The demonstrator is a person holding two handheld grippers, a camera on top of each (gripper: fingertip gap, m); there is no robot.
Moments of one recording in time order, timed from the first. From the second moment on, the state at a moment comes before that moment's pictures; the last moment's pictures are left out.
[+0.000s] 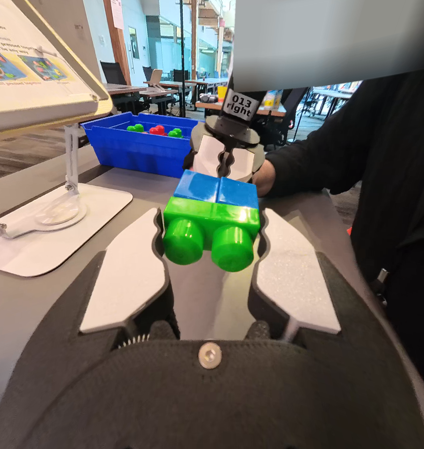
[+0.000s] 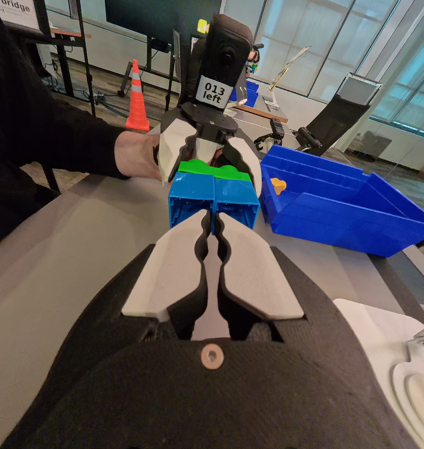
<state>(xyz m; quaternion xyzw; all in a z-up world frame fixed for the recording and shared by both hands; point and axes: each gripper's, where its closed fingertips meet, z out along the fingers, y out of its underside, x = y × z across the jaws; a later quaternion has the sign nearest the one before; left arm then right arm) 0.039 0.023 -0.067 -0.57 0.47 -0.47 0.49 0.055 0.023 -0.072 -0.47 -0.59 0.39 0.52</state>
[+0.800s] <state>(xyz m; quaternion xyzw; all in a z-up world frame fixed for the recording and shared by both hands) 0.037 0.023 -0.062 -0.57 0.28 -0.68 0.37 0.061 0.020 -0.066 -0.37 -0.71 0.19 0.57</state>
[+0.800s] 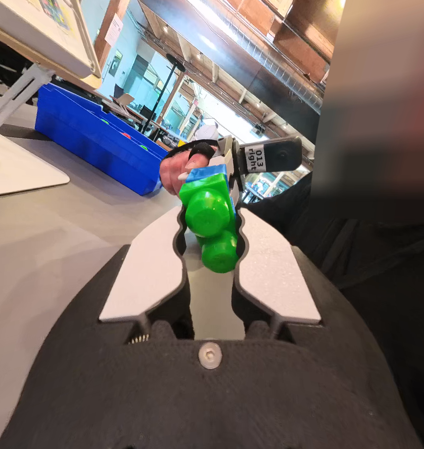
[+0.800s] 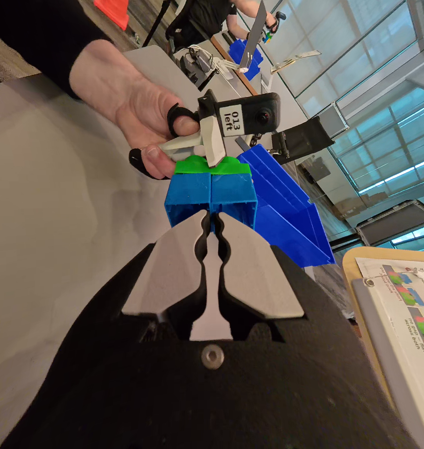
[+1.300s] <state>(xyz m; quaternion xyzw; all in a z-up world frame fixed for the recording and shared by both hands) 0.020 0.041 -0.041 -0.54 0.23 -0.65 0.47 0.056 0.036 -0.053 -0.53 -0.52 0.50 0.44</state>
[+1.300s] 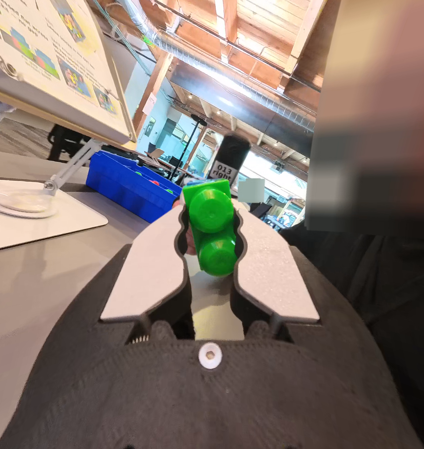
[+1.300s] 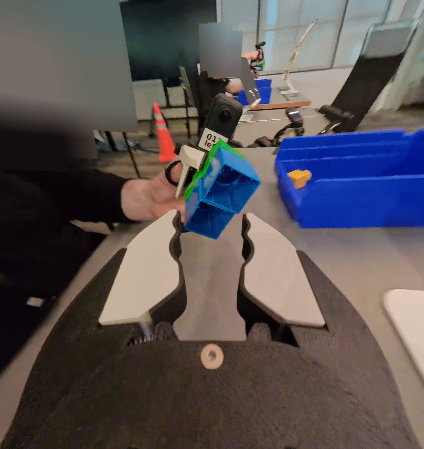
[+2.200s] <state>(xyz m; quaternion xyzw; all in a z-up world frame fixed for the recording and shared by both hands) 0.024 0.046 -0.039 -0.54 0.21 -0.63 0.52 0.042 0.039 -0.063 -0.56 -0.42 0.63 0.33</state>
